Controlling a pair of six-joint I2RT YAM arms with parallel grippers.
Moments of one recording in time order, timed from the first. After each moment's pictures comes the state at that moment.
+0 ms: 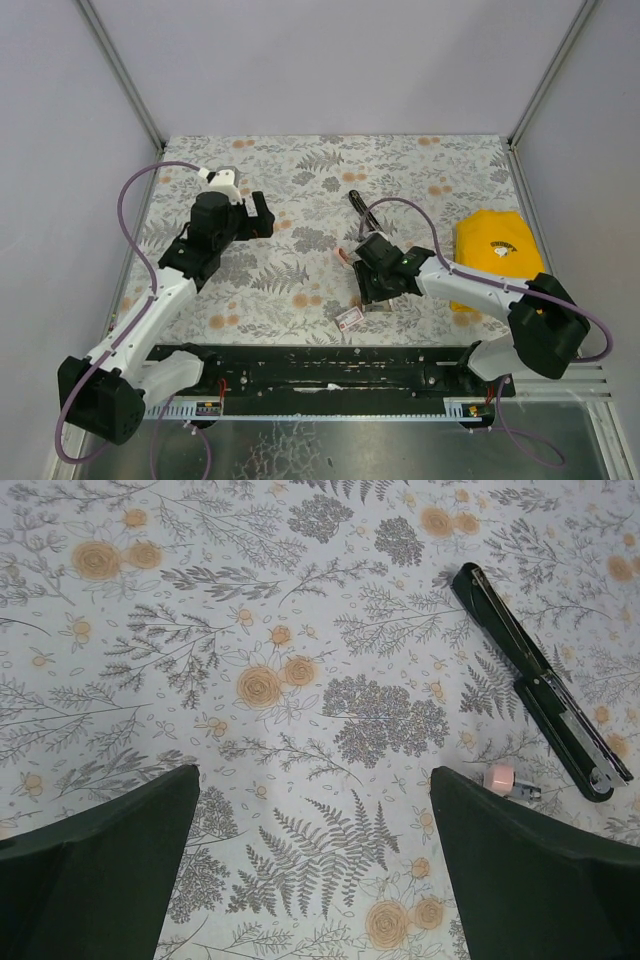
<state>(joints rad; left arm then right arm) -0.33 1.05 0.85 -0.25 -0.06 -0.32 0.82 1.42 0.85 -0.57 0.09 0.54</state>
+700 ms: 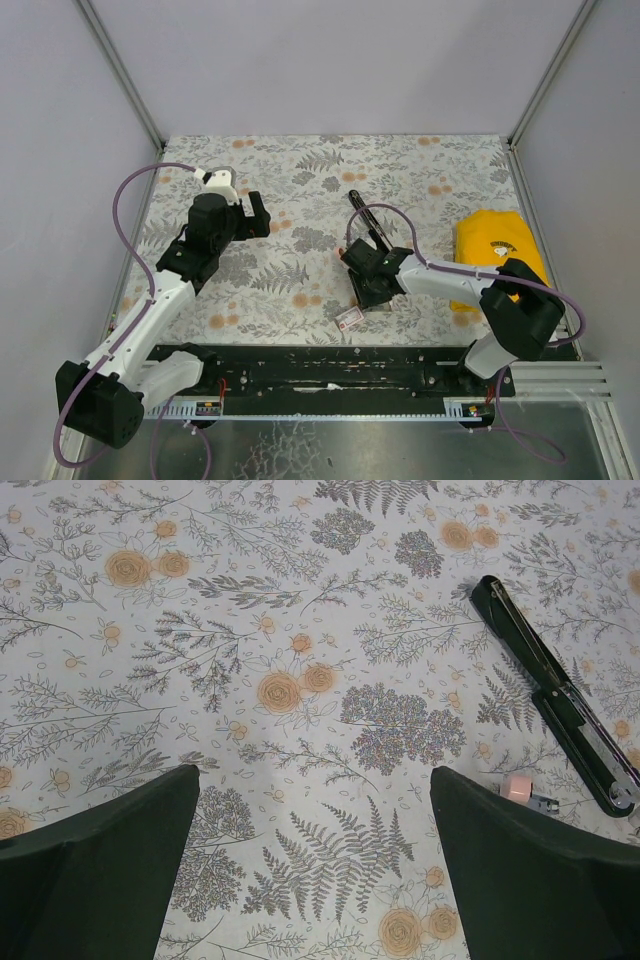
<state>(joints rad) -0.33 1.02 0.84 -0.25 -0.12 -0.30 0.88 1.57 0.90 -0.59 0.12 0.54</state>
